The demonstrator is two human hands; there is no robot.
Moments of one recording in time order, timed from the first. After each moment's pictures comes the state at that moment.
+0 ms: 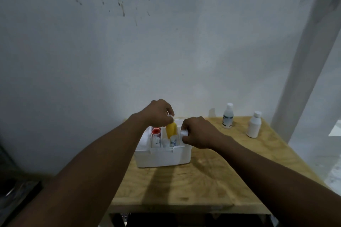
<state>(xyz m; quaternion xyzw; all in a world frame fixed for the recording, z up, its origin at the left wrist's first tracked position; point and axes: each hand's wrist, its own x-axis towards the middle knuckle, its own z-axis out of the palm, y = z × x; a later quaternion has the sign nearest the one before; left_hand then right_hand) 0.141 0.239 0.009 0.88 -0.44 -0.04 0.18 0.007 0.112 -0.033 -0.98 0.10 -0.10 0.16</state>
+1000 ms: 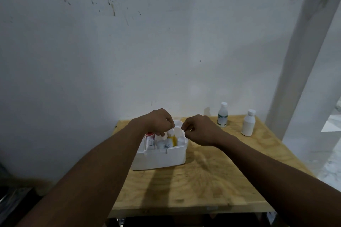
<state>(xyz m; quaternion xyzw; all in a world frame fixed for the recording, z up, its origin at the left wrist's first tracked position) 0.135 0.219 -0.007 0.88 -0.38 -0.21 0.20 -0.008 0.088 -0.030 -0.95 0.11 -0.11 0.26</state>
